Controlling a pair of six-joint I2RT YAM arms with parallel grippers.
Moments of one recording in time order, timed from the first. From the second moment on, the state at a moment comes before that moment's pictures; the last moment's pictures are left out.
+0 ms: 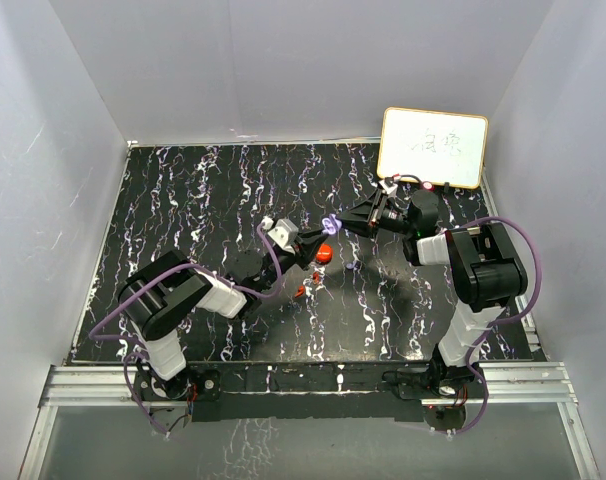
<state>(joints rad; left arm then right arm) -0.82 1.76 0.53 1.45 0.07 -0.11 0.13 1.82 0.74 1.05 -1.05 1.45</state>
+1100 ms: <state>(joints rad) -0.82 1.76 0.59 1.46 0.07 -0.08 0.16 1.82 0.72 1.05 -1.04 1.46</state>
